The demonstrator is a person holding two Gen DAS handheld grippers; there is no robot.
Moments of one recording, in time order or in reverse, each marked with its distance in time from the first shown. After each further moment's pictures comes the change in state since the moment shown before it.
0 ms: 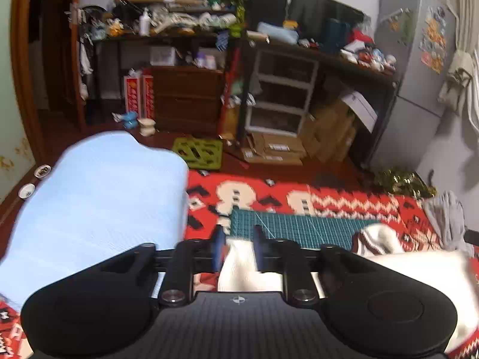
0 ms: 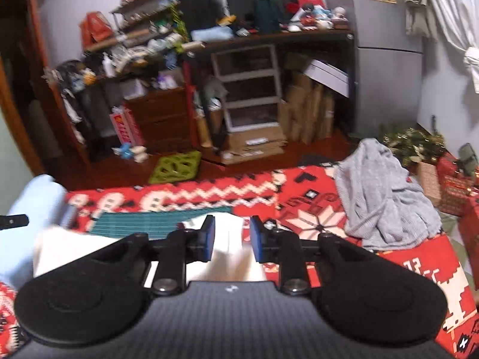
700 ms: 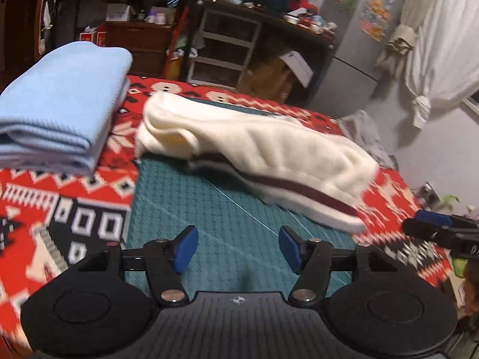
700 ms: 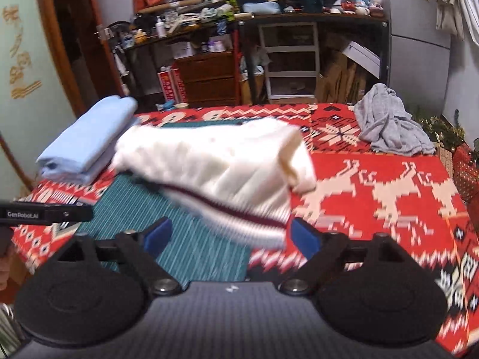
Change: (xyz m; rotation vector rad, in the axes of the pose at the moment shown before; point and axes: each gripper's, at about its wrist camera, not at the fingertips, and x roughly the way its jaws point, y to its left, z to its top) left arm -0.127 -0.047 -0.173 0.021 0.118 -0.228; right arm -0.150 0.027 -0.160 -0.134 0.084 0.143
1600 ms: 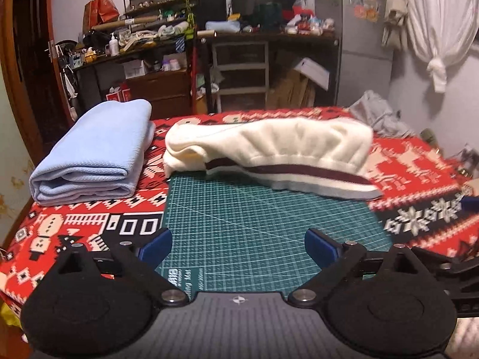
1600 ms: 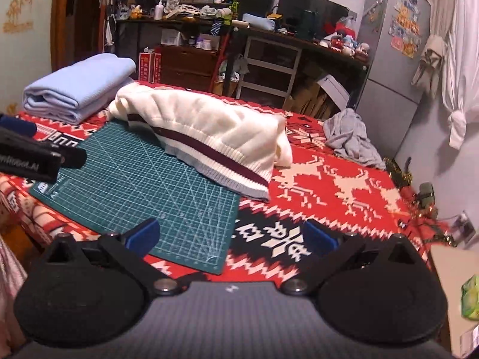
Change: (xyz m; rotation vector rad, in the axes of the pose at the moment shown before) left arm -0.026 -0.054 -0.032 0.234 -0.108 0.281; right arm -0.042 0.067 -0.072 -0.247 -0.024 -0.247
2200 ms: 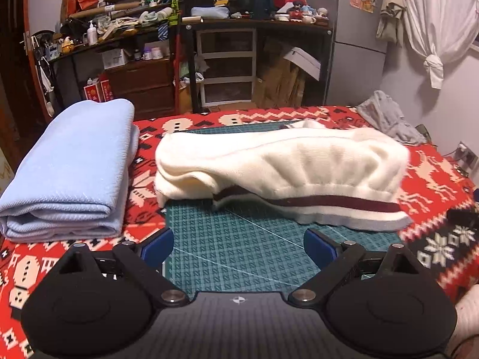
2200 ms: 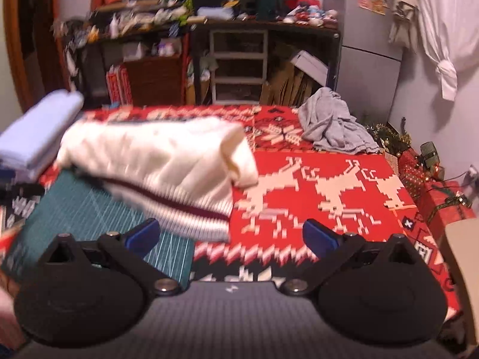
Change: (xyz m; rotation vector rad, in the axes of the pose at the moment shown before) left arm 0.084 0.050 0.048 -0.005 0.041 -0.086; right arm 0.081 -0.088 0.040 0.255 0.027 0.004
